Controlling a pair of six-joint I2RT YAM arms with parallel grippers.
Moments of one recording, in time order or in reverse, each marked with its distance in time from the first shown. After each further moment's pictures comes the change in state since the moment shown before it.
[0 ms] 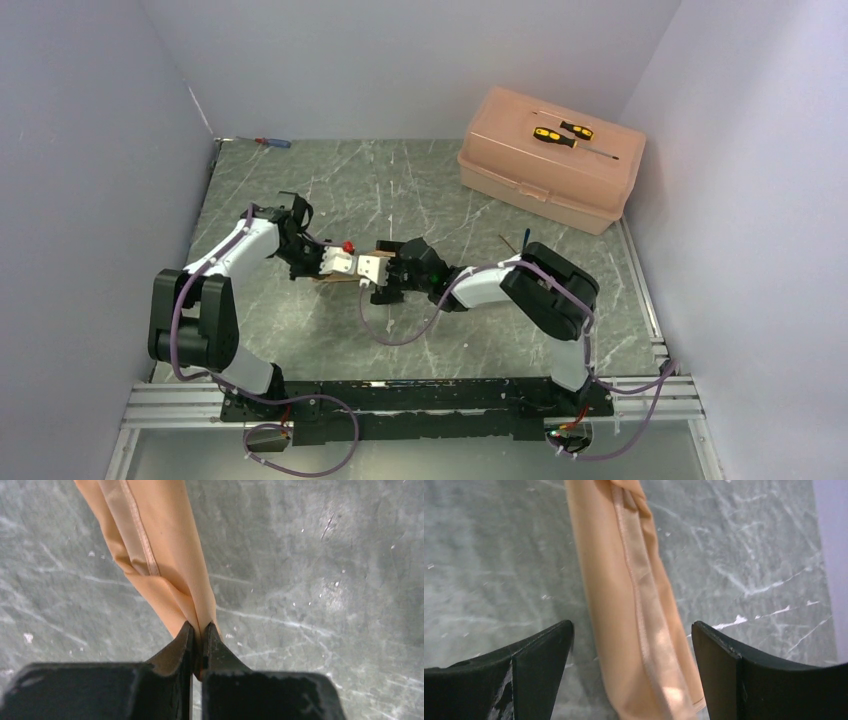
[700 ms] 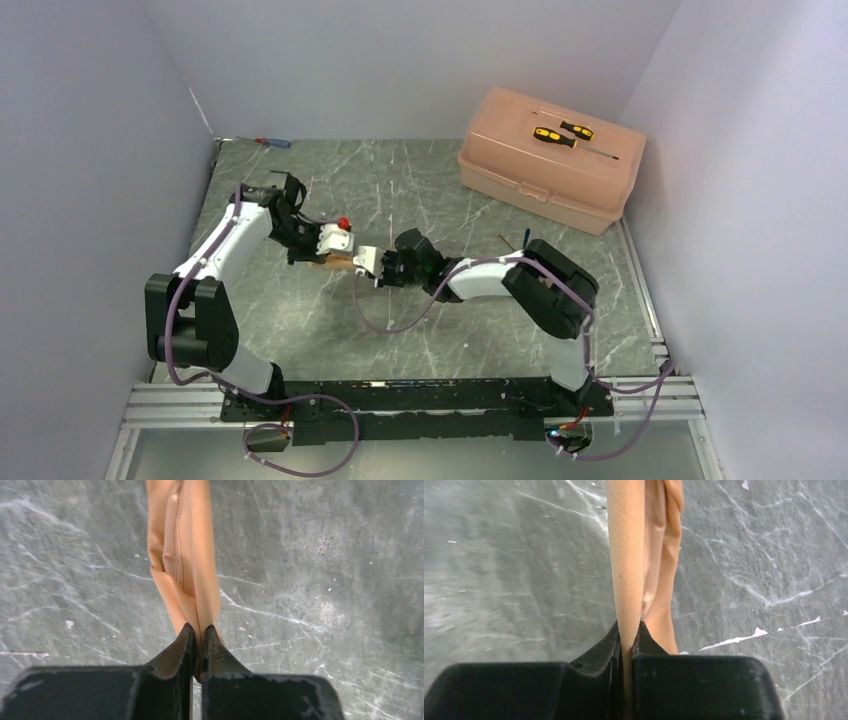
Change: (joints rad) left arm 0.037 0.000 0.156 -0.125 0.059 -0.043; right arm -0.015 0.068 0.100 -0.035 -0.050 0.059
